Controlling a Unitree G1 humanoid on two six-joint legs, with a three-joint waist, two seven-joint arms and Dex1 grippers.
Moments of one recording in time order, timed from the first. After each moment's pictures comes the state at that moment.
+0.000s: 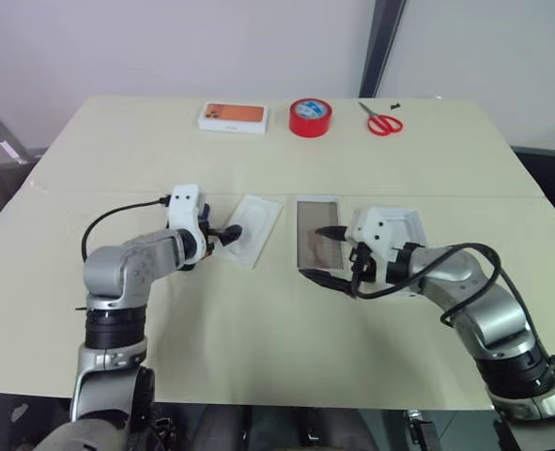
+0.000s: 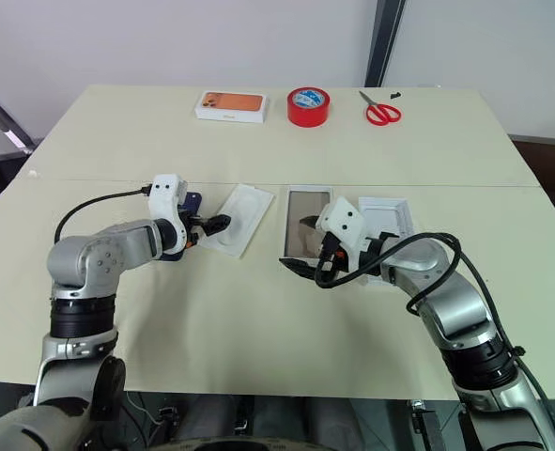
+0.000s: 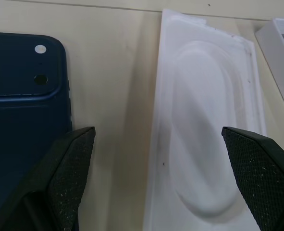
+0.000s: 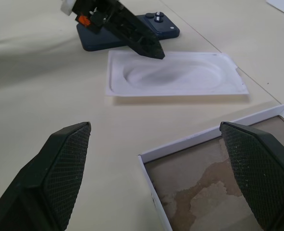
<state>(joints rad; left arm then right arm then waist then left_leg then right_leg) -0.61 0.31 0.15 -0.07 -0.52 1.24 -0.14 -0.34 -0.62 0.14 -0.37 0.35 0.59 0.81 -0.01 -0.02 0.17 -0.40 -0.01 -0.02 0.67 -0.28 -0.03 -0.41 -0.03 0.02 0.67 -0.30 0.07</state>
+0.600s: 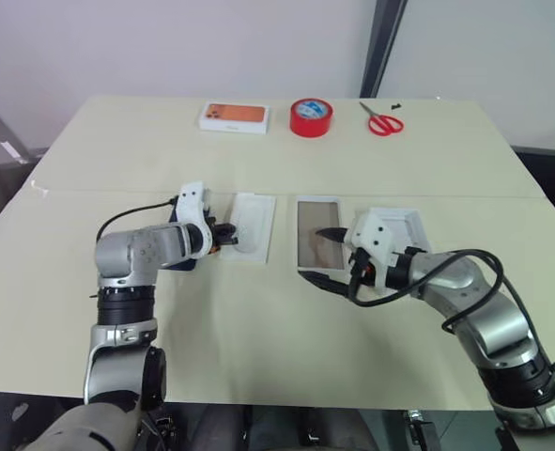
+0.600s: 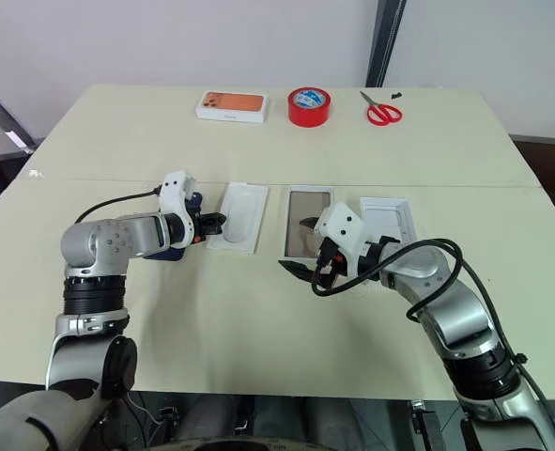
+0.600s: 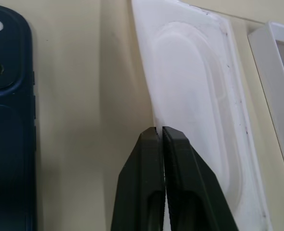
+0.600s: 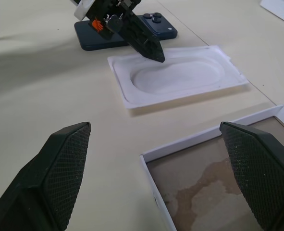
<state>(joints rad) -0.68 0.25 0.28 0.09 -0.54 1.28 -0.18 -0.31 -0.63 0.14 -0.43 0.34 0.60 0.78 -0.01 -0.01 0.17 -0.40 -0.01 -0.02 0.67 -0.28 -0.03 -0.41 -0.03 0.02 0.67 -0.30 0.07</state>
